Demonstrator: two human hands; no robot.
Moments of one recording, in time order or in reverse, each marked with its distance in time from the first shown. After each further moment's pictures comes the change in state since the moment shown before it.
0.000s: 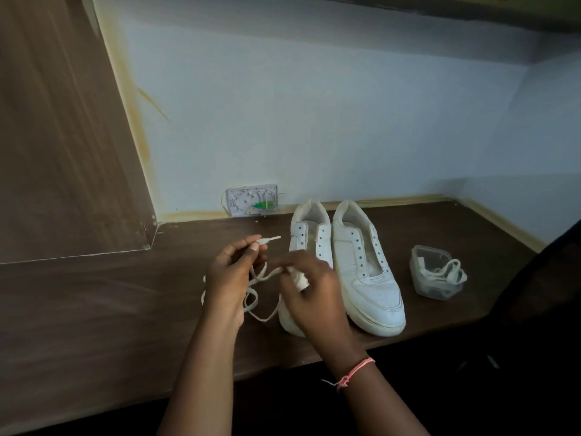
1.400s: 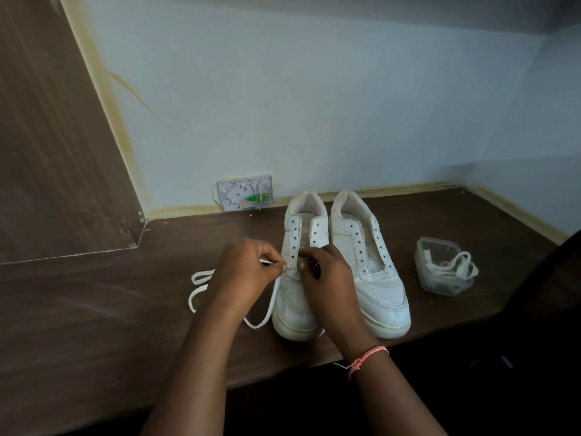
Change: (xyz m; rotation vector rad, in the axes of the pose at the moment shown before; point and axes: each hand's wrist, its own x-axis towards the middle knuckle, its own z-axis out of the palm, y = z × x) left_hand 0.013 -0.003 0.016 1.030 -0.292 0.356; right_hand 0.010 0.052 -0.010 -0.236 -0.029 0.370
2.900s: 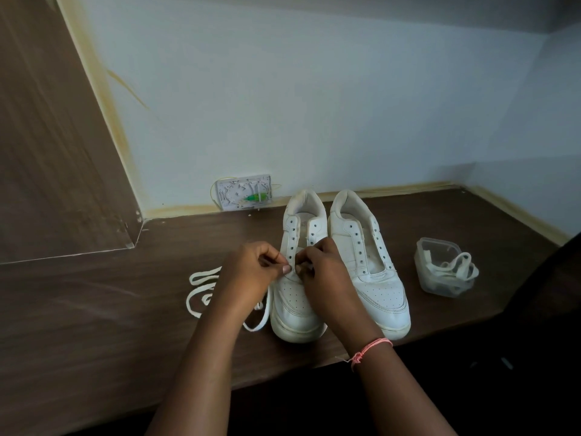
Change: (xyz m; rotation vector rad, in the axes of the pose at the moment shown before) left_hand 0.004 -0.005 0.013 -0.183 -0.020 -0.132; right_hand 0.013 0.003 -0.001 -0.160 -0.146 -0.058
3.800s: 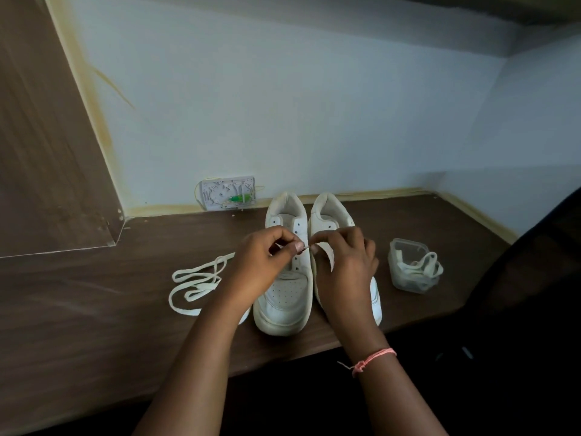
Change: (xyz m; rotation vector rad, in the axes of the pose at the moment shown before) left_hand -0.004 0.028 0.019 -0.145 -0.066 0.301; right_hand -0.024 -0.001 -0.041 -0.155 0.447 0.031
